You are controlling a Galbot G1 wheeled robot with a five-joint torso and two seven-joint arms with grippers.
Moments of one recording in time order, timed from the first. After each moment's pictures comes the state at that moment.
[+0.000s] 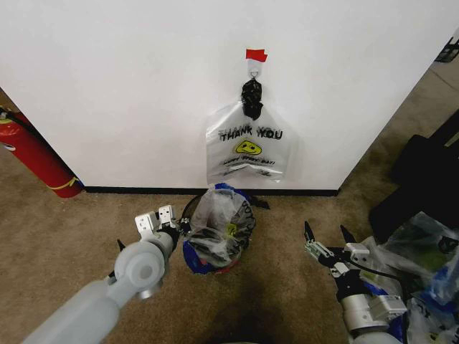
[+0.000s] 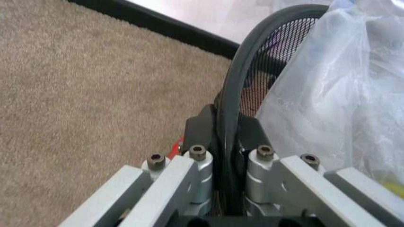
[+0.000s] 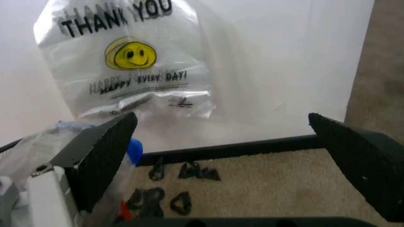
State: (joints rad) left arm 0.99 -0.88 0.02 -2.03 -1.27 0.25 -0.77; right arm -1.74 1.20 0.48 2.23 0.42 0.11 0.20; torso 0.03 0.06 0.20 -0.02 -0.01
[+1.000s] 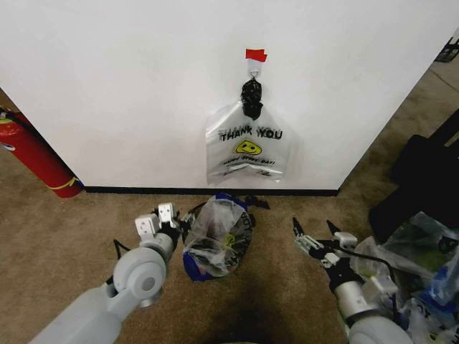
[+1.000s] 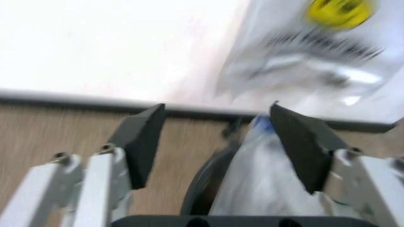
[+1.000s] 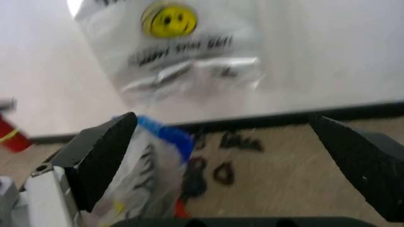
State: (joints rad) left arm 0.99 -0.84 -0.04 -2.19 -1.00 0.34 -0.68; right arm -1.58 1.02 0.41 2.29 0.72 -0.18 0.26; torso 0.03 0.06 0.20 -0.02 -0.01
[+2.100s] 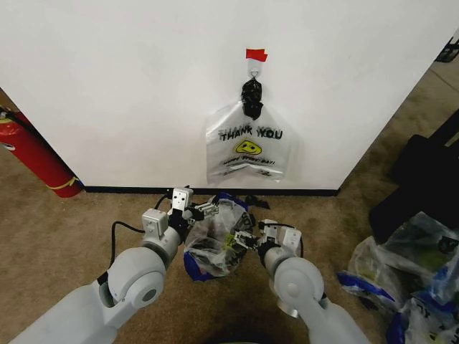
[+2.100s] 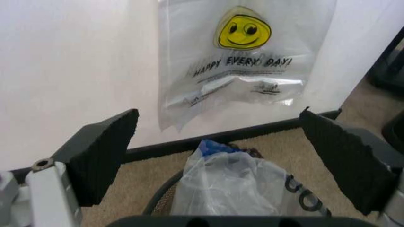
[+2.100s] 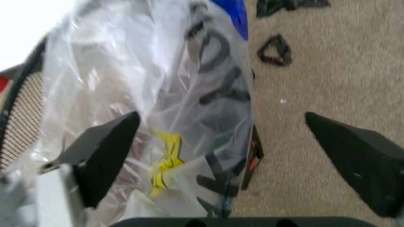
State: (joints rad) left arm 0.98 -0.81 0.02 -2.22 -0.81 0.33 -0.50; right arm -1.12 1.32 0.04 2.04 1.02 -0.61 0.80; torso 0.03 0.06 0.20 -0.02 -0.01
